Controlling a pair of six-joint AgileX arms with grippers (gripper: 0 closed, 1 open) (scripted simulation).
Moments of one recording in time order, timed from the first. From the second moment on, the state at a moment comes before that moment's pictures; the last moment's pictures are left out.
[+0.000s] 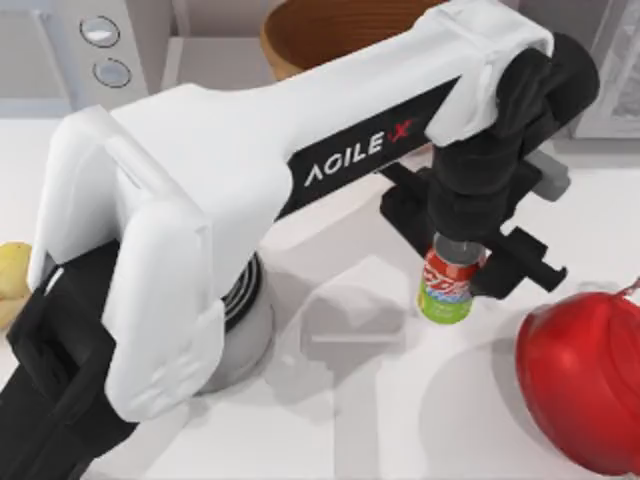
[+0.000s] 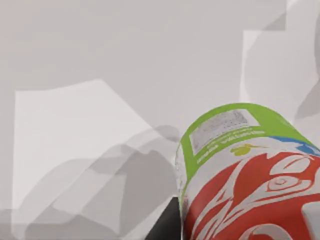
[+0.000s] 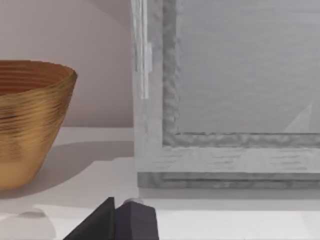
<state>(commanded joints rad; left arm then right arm) -0.90 2.43 2.29 -1.33 0.00 -0.09 0.00 0.00 0.00 0.00 0.00 0.00</state>
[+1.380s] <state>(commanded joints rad) 0.36 2.18 1.91 -1.20 0.04 0.39 0.00 0.00 0.00 0.00 0.00 0.00</state>
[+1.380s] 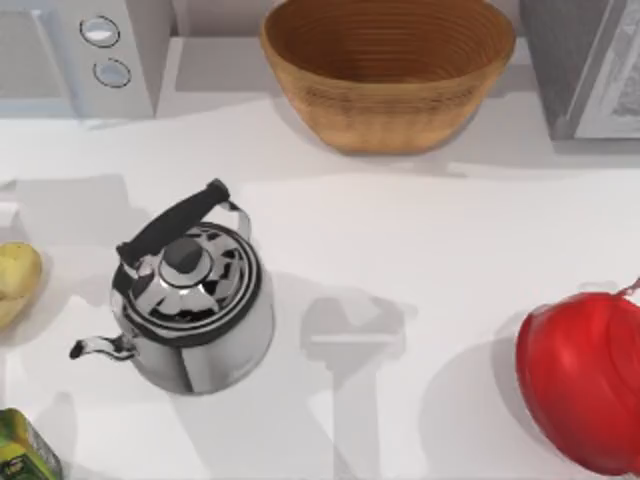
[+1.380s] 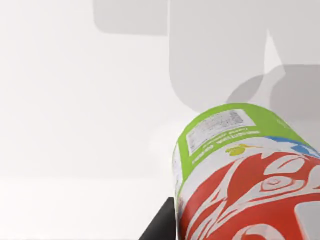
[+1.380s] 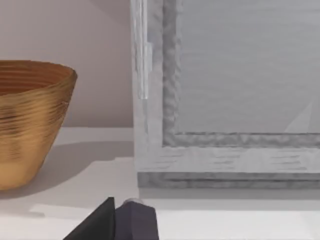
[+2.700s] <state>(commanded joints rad) 0.36 2.18 1.88 -1.17 0.04 0.39 0.00 0.00 0.00 0.00 0.00 0.00</state>
